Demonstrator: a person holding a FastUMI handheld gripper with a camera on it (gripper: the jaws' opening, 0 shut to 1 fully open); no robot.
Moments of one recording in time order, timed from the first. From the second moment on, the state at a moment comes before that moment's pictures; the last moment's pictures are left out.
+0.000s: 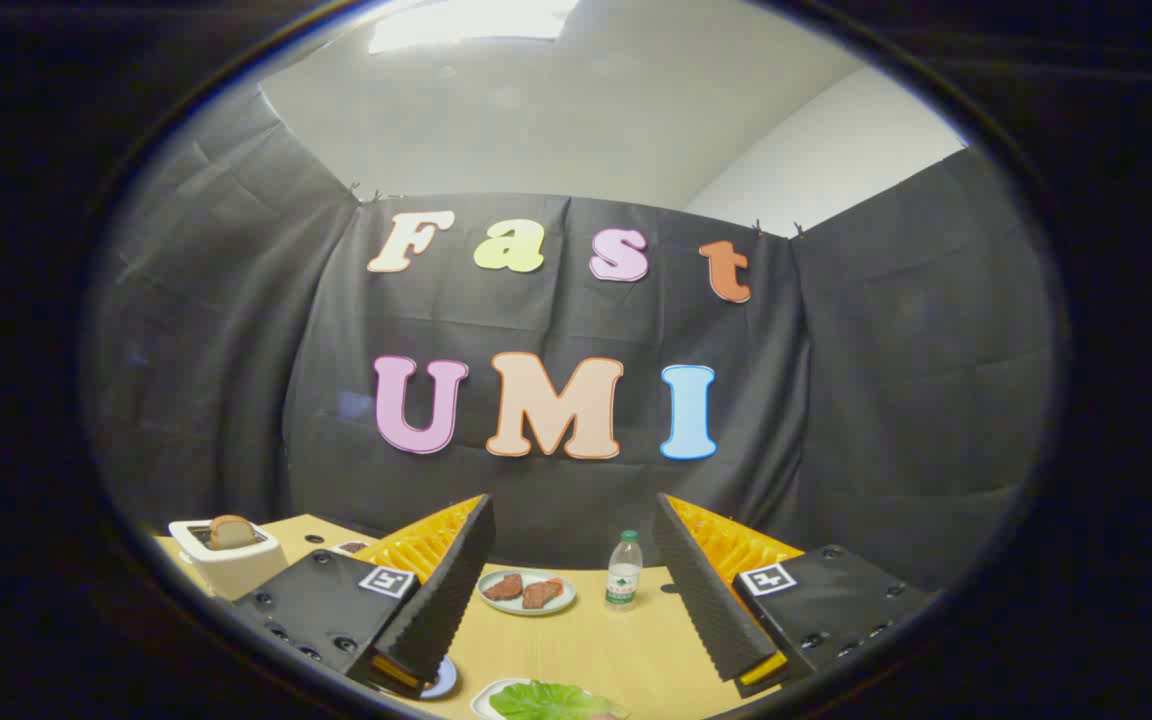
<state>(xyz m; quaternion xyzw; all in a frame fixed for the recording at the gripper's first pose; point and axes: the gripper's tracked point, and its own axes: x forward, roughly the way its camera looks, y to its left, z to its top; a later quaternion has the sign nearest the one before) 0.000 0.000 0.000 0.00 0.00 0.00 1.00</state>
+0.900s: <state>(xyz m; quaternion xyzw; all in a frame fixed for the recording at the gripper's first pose) 0.009 -0.017 -0.017 0.01 0.02 0.01 1.00</state>
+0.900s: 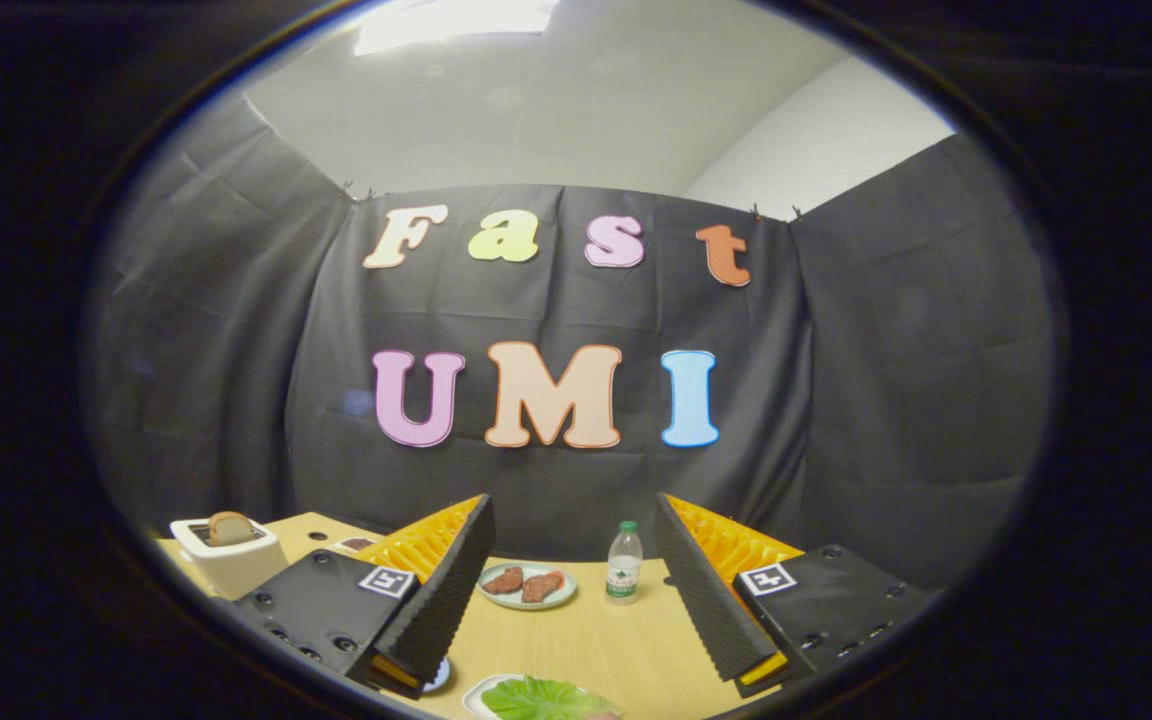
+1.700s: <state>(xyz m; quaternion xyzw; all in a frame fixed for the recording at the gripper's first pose) 0.013 0.008 -0.117 -0.03 0.16 0.18 0.97</state>
